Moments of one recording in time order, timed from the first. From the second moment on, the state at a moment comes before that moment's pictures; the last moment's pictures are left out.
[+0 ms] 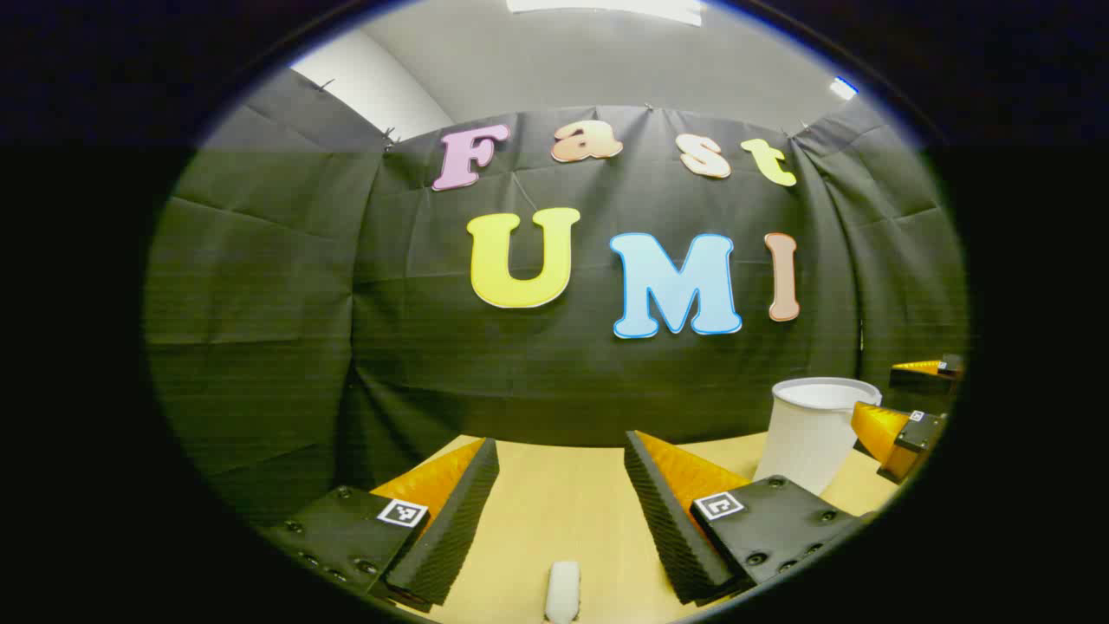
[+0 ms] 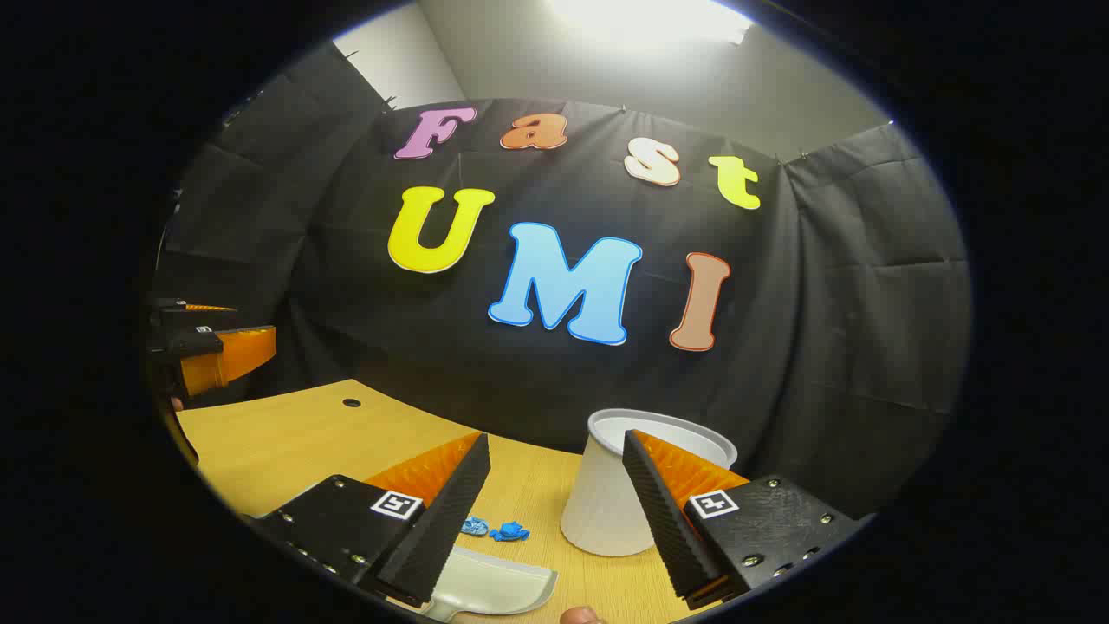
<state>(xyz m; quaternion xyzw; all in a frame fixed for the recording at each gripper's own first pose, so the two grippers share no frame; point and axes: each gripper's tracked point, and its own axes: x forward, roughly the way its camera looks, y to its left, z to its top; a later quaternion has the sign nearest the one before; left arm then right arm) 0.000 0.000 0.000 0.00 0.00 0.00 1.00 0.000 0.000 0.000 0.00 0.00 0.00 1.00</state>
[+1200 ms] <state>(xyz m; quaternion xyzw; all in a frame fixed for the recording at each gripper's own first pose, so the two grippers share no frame) 0.021 -0.016 -0.045 0.02 0.05 -0.05 1.00 -0.012 0.007 -0.042 0.03 0.07 -0.02 1.00</state>
